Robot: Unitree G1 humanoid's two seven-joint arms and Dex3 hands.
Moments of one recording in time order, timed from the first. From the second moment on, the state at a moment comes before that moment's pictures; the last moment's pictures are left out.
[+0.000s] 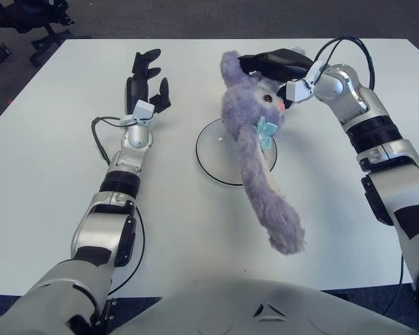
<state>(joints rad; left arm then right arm) -0.59 0.23 0.02 0.71 0.27 -0.53 0.36 -0.99 -0.46 0.38 0.58 -0.50 -0.58 0.45</state>
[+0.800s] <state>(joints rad) -0.59 0.24 0.00 0.71 0.26 -0.50 0.32 -0.85 -0.49 0.37 0.19 -0.41 -0.48 0.64</state>
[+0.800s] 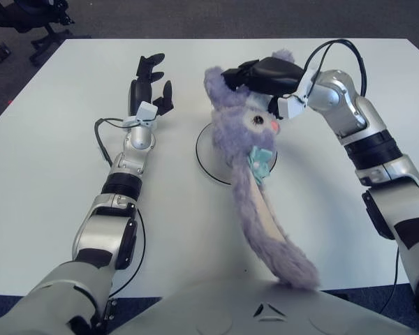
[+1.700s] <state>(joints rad) -0.58 0.24 0.00 0.72 0.27 -0.50 0.31 -0.81 -0.55 0.38 0.06 -0.52 -0.55 0.66</state>
